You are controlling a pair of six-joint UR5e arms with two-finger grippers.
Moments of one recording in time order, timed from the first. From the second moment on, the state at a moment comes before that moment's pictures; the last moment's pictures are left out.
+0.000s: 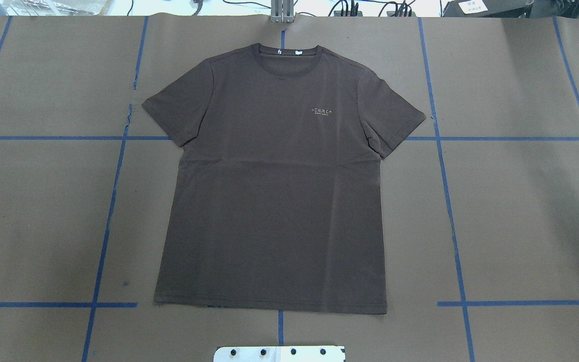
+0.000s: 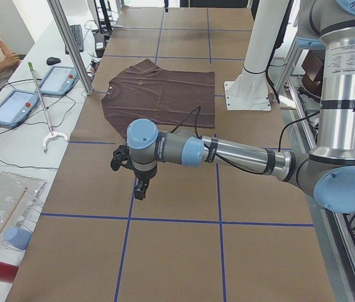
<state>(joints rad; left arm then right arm) -1.54 -1.55 -1.75 -1.56 -2.38 0.09 1.45 -1.50 1.65 -1.52 2.40 0.07</state>
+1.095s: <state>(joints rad) -1.47 -1.55 -1.77 -1.60 -2.35 0.07 1.28 -1.48 1.58 -1.32 2.38 0.18</state>
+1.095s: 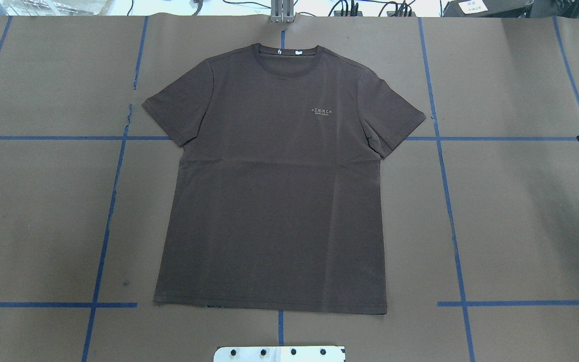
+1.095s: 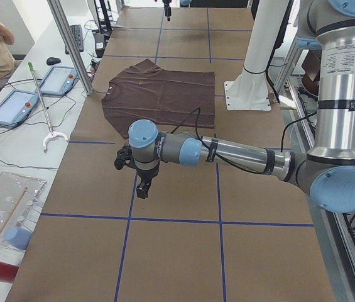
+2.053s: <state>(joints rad) -1.46 -1.54 -1.78 -1.63 -2.39 0.07 0.97 -1.01 1.24 -1.09 2.13 1.04</state>
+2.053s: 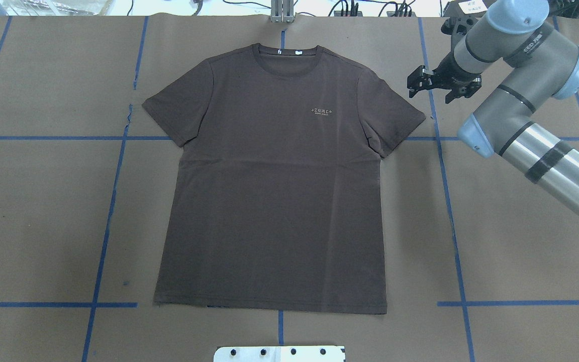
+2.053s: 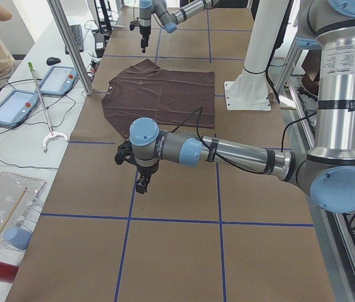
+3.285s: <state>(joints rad) -1.46 -1.55 -1.78 -1.63 -2.43 0.06 0.92 -1.02 1.17 -0.99 2.08 1.15</state>
